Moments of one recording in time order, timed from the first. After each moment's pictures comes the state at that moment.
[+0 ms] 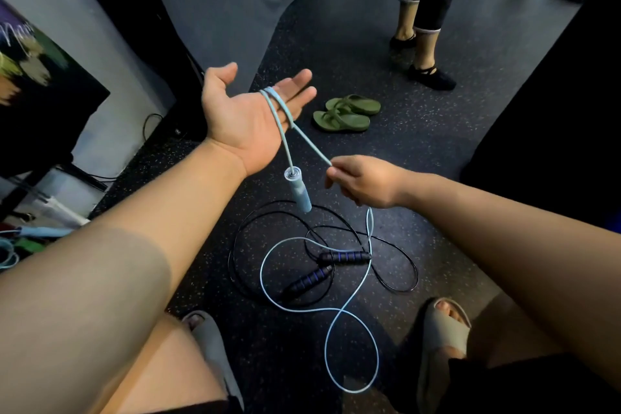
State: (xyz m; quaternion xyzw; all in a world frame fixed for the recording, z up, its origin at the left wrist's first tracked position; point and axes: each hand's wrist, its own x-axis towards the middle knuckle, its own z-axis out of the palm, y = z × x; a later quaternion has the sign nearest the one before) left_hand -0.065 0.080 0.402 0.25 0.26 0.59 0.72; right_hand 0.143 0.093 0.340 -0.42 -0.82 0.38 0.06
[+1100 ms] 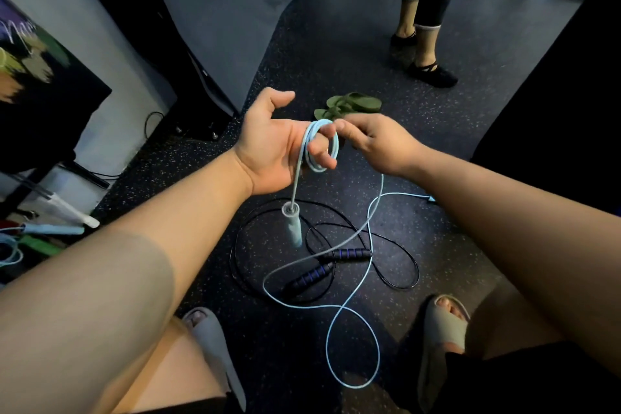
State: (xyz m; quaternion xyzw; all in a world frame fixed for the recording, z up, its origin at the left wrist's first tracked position) left_hand -0.045 0.058 0.395 0.37 0.36 0.37 0.77; right_hand 0.150 0.122 0.355 -0.43 -0.82 0.30 0.22
